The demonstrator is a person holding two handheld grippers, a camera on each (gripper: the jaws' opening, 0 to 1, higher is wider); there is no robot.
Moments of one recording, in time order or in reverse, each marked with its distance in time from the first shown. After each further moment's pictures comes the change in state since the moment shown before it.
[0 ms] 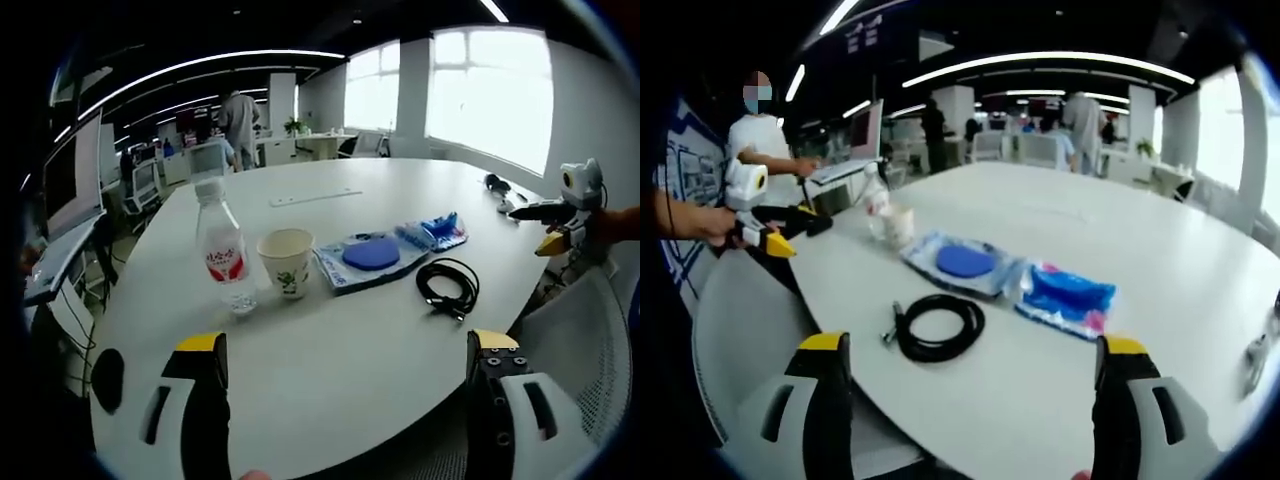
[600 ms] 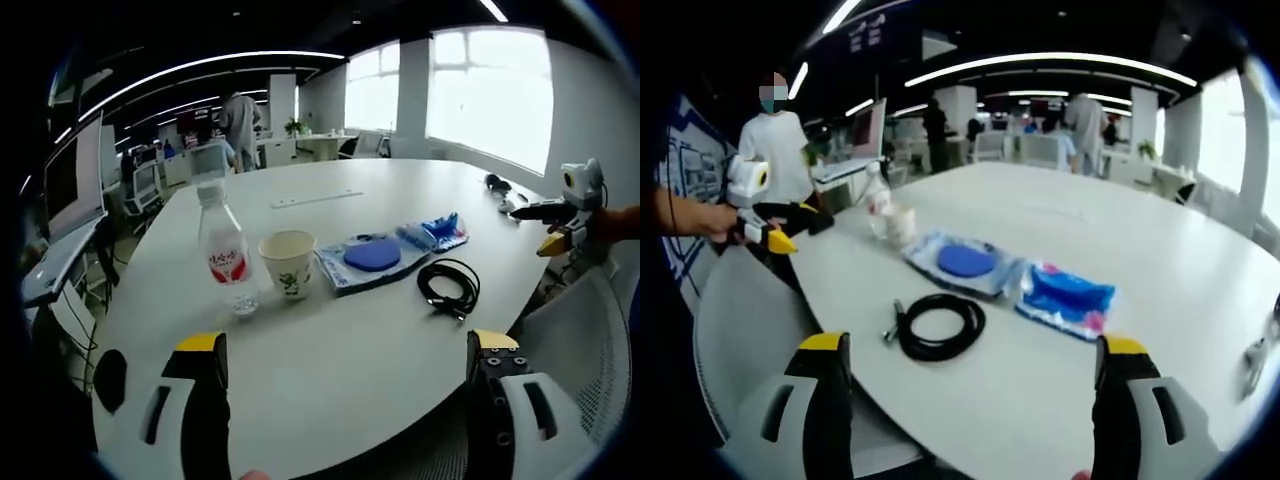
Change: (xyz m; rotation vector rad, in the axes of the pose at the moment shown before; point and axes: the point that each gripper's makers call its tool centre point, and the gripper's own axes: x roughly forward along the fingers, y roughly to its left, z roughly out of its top) left arm -0.001 0.002 0.000 0.000 -0.002 0.004; right arm -0.001 0.000 0.001 -0.006 -0.001 0.005
